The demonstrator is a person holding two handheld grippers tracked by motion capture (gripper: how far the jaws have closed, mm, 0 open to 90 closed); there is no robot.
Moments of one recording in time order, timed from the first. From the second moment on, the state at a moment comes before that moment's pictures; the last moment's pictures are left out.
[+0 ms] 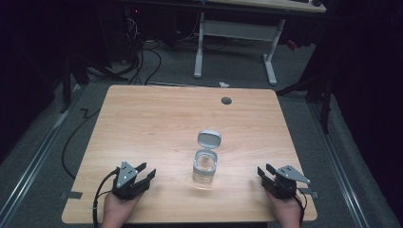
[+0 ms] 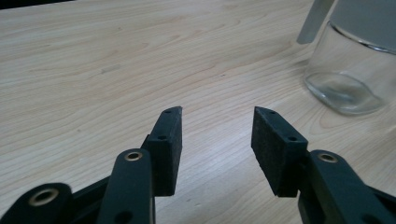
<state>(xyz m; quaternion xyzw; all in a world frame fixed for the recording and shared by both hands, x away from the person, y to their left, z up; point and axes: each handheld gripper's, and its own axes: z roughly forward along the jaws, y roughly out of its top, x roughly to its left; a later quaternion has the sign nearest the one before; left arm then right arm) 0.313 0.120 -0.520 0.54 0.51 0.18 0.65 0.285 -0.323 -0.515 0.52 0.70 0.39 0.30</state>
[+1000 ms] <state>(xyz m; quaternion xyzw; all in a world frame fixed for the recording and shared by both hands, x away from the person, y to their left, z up) 0.306 0.059 -0.529 0.57 0.49 0.14 0.64 0.296 -0.249 -0.515 0.45 0.76 0.41 0.25</state>
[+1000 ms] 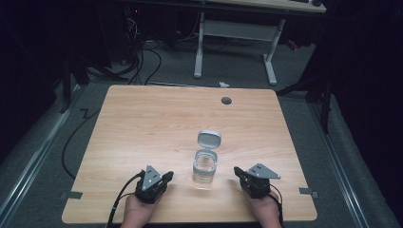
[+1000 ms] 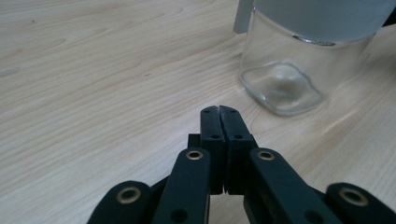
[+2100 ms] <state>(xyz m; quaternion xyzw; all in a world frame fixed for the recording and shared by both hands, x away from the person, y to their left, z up) 0.320 0.050 -0.520 0.57 0.49 0.14 0.64 0.316 -0.211 -0.501 0.40 0.77 0.43 0.24</state>
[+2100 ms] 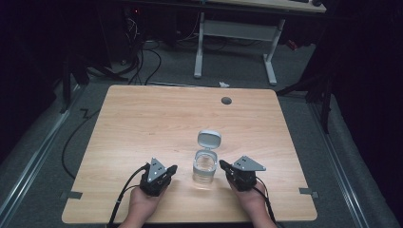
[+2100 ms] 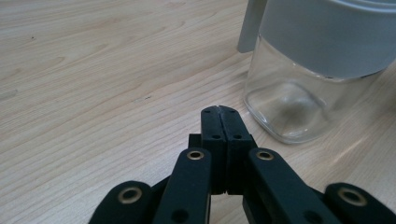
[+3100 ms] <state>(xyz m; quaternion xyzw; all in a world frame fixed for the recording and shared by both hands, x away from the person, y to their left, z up) 0.304 0.061 -0.521 0.57 0.49 0.13 0.65 0.344 -0.183 -0.500 0.38 0.79 0.43 0.23</state>
